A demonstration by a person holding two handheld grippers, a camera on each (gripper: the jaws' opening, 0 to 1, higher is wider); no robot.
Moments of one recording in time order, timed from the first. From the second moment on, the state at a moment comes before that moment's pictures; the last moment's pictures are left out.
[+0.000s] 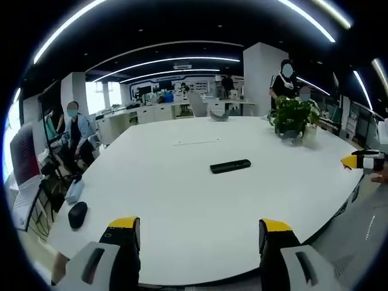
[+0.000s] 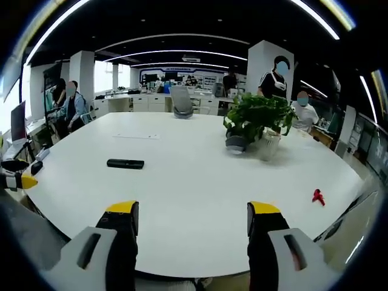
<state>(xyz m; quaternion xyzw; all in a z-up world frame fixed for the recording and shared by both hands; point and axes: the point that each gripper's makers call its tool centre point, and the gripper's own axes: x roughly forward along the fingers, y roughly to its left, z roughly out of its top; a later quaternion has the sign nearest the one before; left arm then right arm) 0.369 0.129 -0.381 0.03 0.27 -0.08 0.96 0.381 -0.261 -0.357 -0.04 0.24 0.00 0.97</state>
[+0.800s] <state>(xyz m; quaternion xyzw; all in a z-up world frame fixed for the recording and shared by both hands) 0.437 0.118 -0.351 0.14 0.28 -0.19 0.93 0.380 -0.265 -0.359 -0.02 0.24 0.00 0.97</state>
